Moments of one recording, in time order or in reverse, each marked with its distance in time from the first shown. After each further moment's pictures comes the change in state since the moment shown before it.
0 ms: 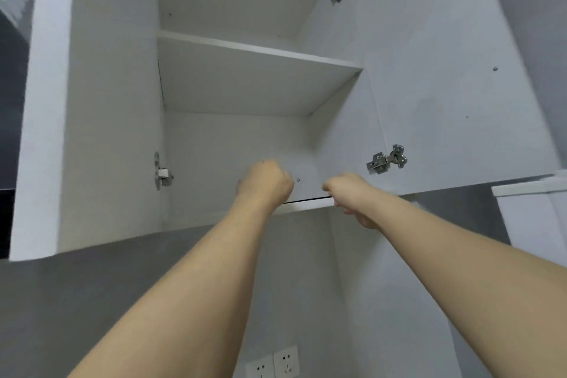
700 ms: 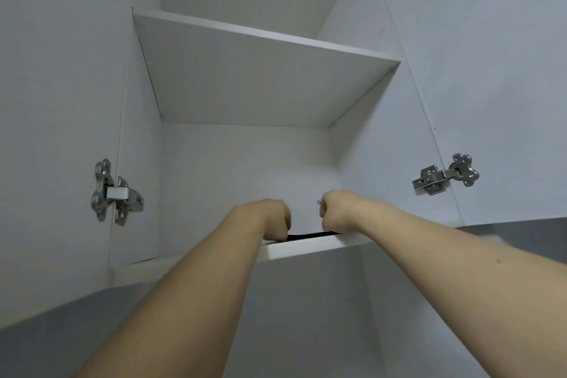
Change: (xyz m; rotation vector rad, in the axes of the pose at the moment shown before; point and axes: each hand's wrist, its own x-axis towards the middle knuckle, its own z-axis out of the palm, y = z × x) left_hand 0.125 -0.069 0.077 0.402 -0.478 0.107; right_hand 0.157 0.008 0.065 -0.791 -0.153 -0.177
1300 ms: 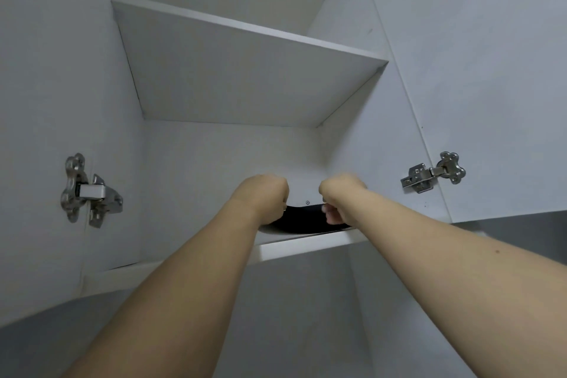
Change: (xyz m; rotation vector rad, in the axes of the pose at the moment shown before) left_hand 0.017 0.004 -0.008 0.147 0.453 0.175; right_hand 0.014 -0.003 -0.008 0.875 0.195 0.404
